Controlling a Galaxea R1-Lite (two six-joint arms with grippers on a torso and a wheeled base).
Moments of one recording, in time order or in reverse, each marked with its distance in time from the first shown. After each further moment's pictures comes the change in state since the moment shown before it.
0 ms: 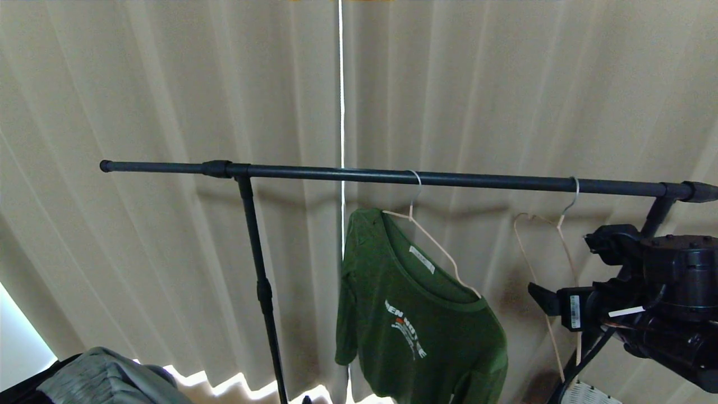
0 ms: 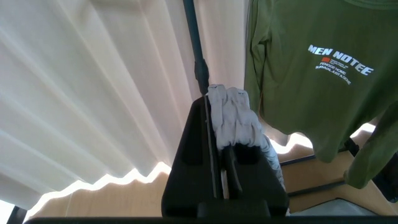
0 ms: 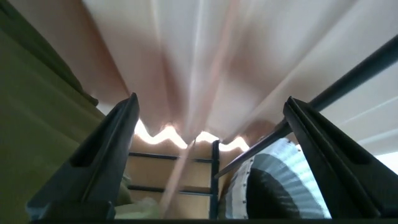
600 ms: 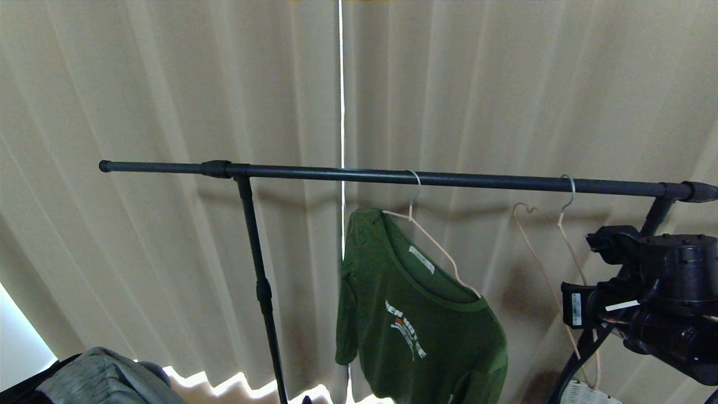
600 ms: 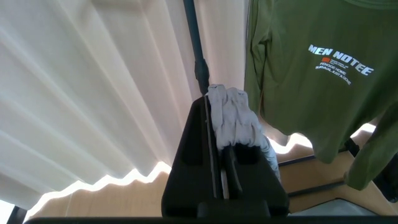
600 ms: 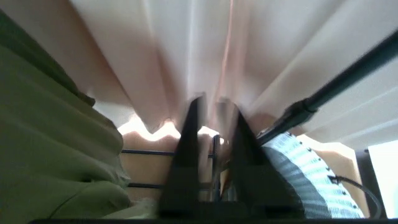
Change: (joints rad) left arm 0.000 -0.001 0.000 0.000 0.000 0.000; right arm -0.047 0.025 -0.003 0.001 0.015 0.002
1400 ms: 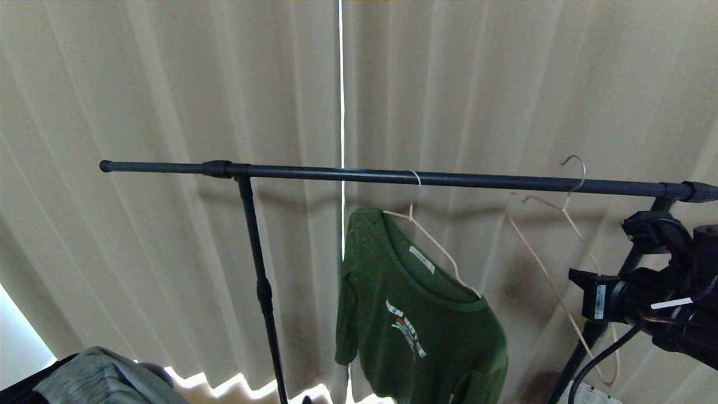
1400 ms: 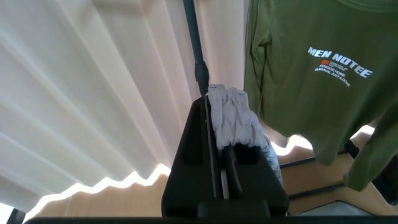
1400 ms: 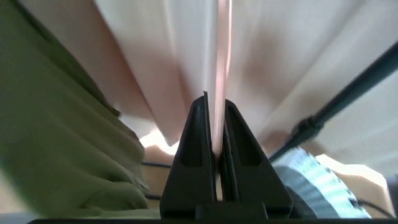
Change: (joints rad) left arm -0.002 -0.011 0.000 -0.002 0.000 -0.002; right arm -0.023 -0.141 0.006 0.008 0.137 -0.008
